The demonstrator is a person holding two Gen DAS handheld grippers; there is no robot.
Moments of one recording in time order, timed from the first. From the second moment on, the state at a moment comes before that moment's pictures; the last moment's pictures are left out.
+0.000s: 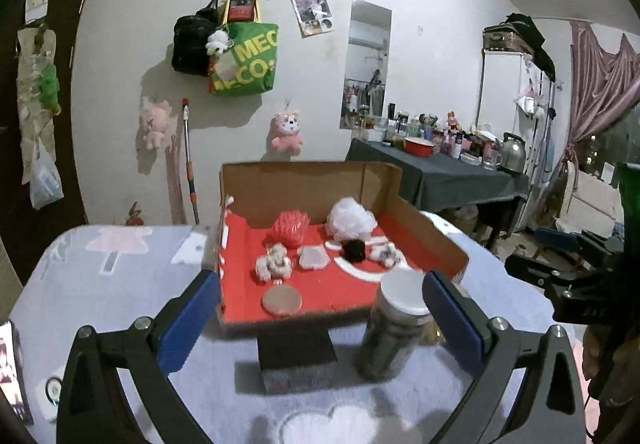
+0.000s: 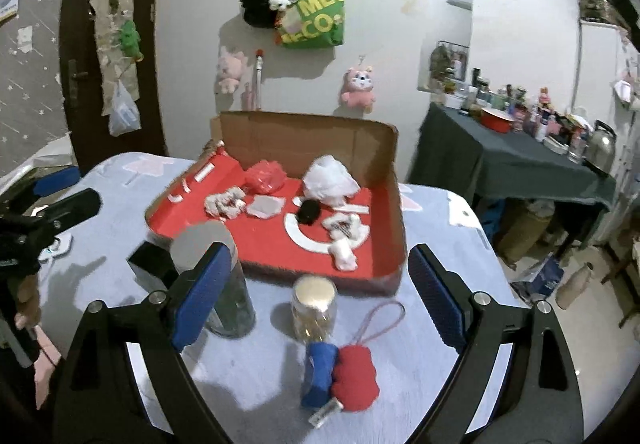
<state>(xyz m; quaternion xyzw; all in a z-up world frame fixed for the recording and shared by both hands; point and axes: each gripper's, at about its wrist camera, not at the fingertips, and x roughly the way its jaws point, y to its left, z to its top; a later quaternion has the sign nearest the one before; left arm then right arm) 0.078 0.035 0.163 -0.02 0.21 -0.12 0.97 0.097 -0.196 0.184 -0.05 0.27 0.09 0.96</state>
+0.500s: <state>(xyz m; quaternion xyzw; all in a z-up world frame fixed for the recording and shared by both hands) 0.078 0.020 0.086 -0.02 0.28 -0.11 0.95 0.101 -0.228 0.094 -0.05 0.33 0.01 0.94</state>
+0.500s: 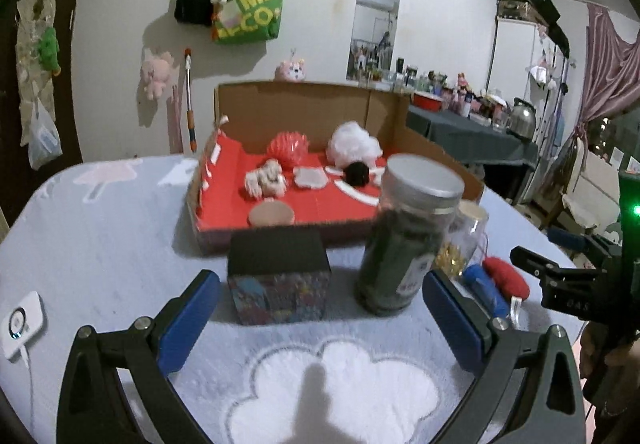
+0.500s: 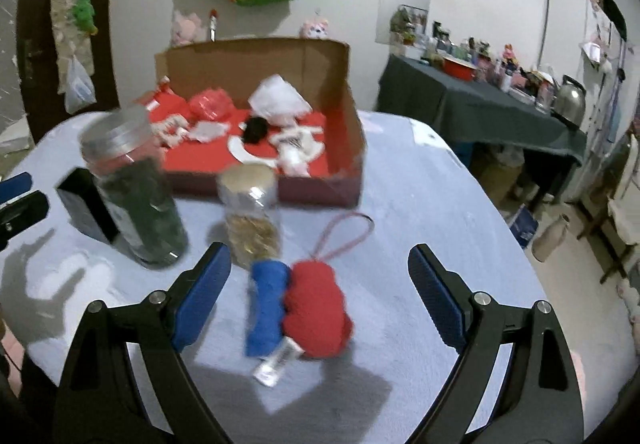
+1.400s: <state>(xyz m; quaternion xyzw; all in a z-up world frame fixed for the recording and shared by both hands) 0.081 0.017 0.061 -0.03 0.34 -0.13 0.93 0.105 -0.196 0.059 -0.12 0.40 0.13 0.90</state>
